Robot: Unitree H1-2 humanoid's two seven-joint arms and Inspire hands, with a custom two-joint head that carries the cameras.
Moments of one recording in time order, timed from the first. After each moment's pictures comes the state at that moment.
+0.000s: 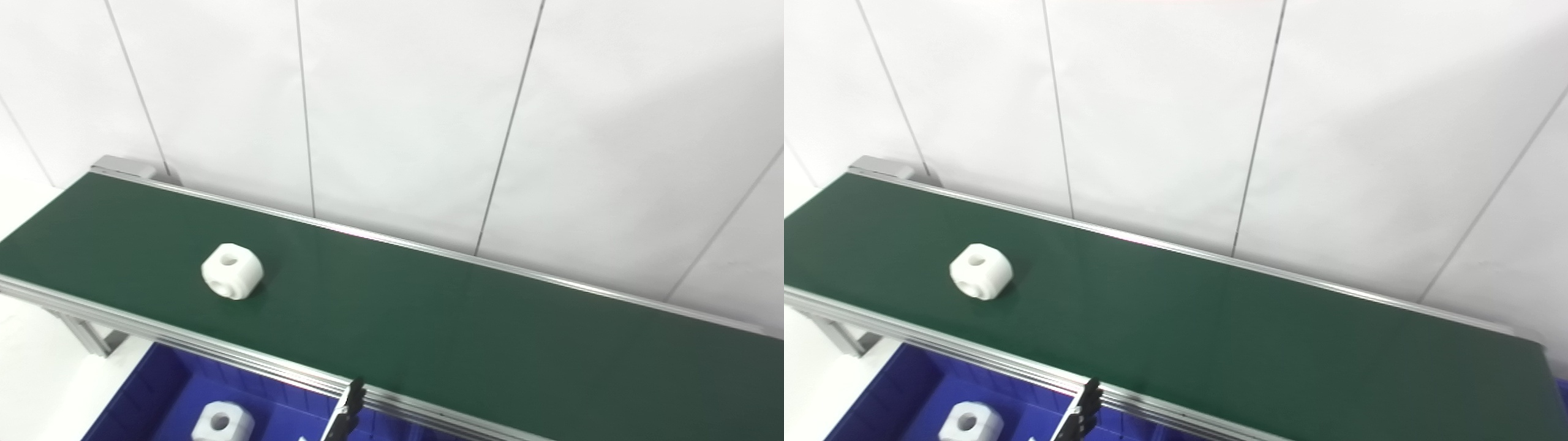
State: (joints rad) left arm 0.52 -0.08 -0.28 -0.18 0.19 -0.24 -0.01; right arm 0.61 -0.14 0.05 -0.07 0.17 -0.41 0.13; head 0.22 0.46
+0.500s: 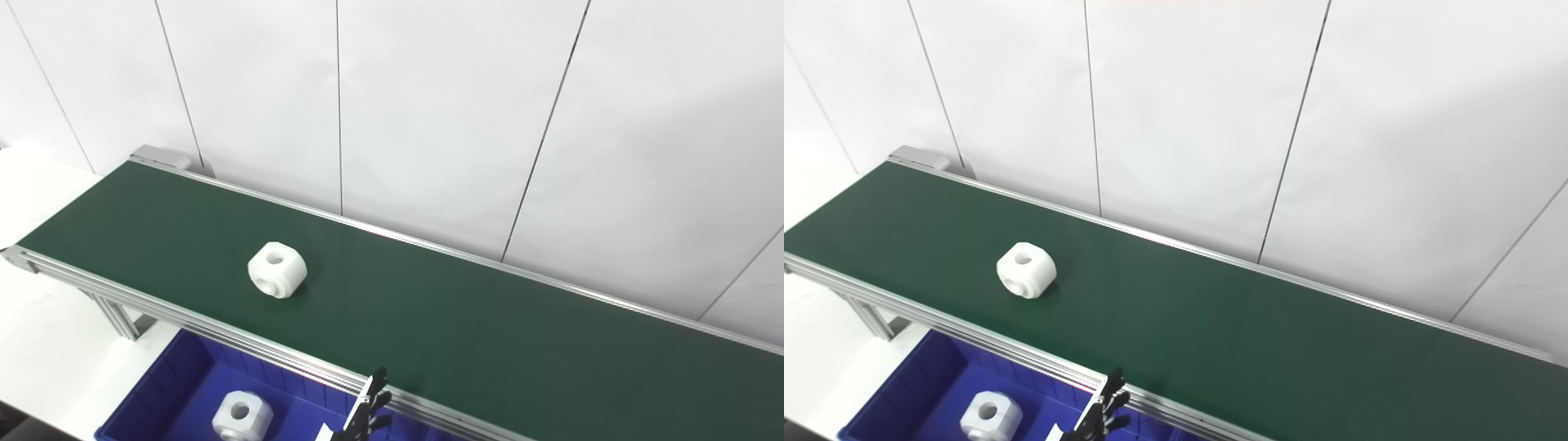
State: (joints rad) left arm 0.48 -0.08 -0.28 -0.15 0.25 -0.30 0.03; right arm 0.57 -0.12 -0.01 -0.05 0.17 -0.41 0.19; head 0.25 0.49
